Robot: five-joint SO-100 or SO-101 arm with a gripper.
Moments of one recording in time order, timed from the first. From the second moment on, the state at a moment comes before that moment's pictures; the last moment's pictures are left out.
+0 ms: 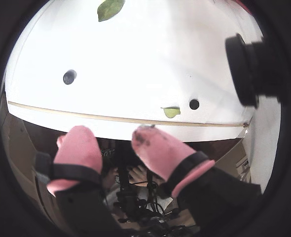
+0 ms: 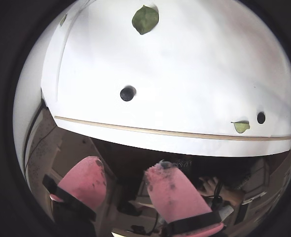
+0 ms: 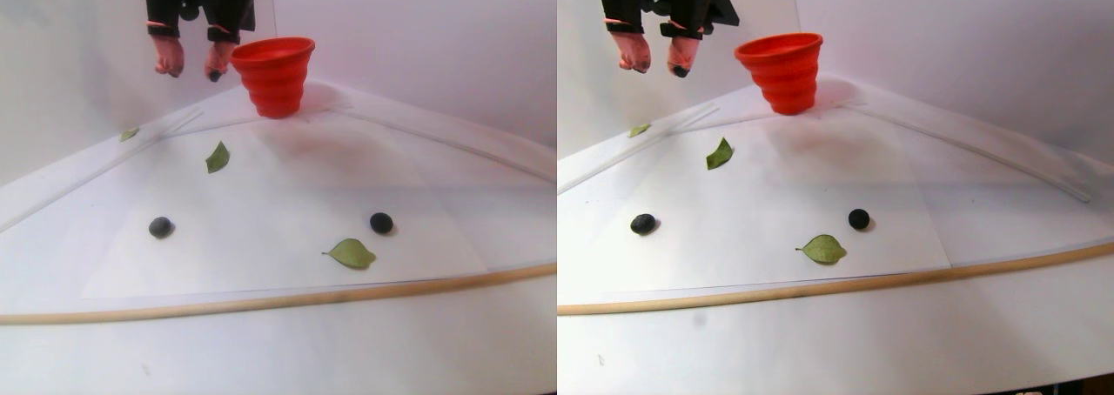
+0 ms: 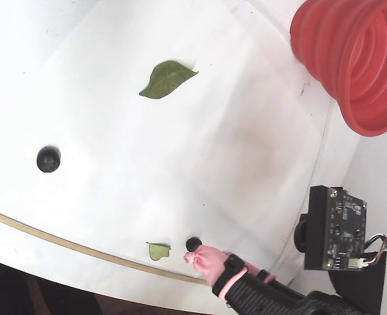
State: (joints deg) arm -10.1 138.4 140.1 39.6 -82.2
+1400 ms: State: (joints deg) arm -14.4 112.9 145.8 13.9 -76.8
